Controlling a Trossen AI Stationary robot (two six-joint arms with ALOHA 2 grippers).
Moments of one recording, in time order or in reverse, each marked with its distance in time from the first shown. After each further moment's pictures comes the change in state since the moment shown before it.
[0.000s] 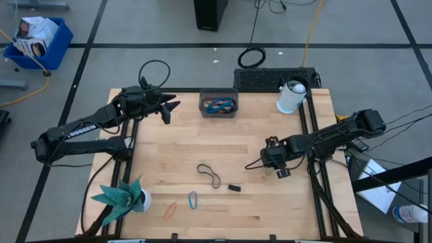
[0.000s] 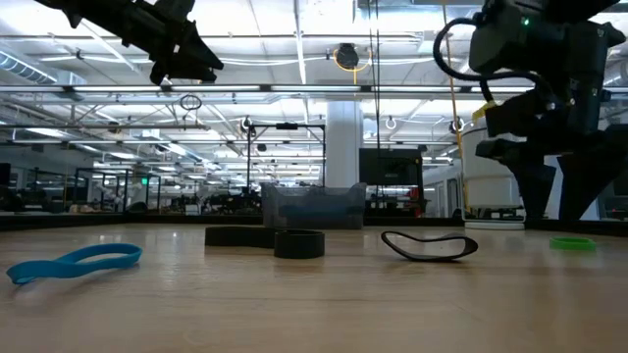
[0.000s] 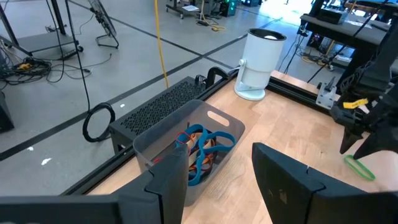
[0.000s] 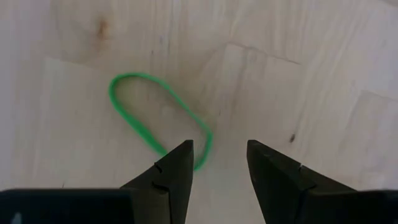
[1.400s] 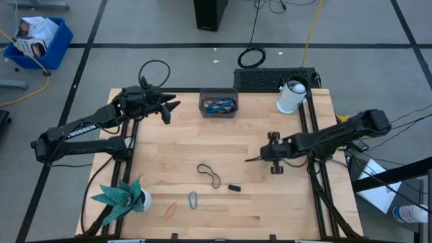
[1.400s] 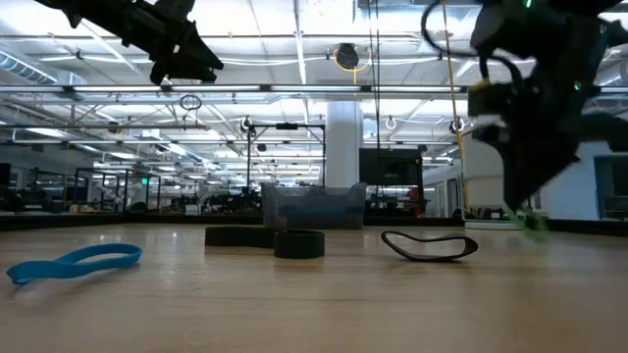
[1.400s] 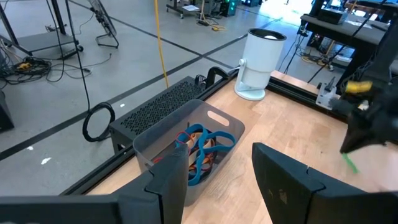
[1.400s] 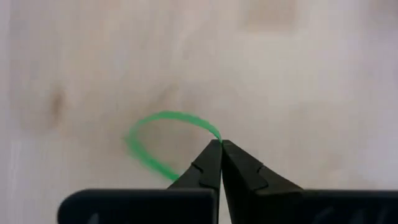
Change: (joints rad) left arm 0.000 0.000 0.000 0.000 0.000 -0.002; right arm -0.009 -0.077 -0.027 0.096 0.122 0.163
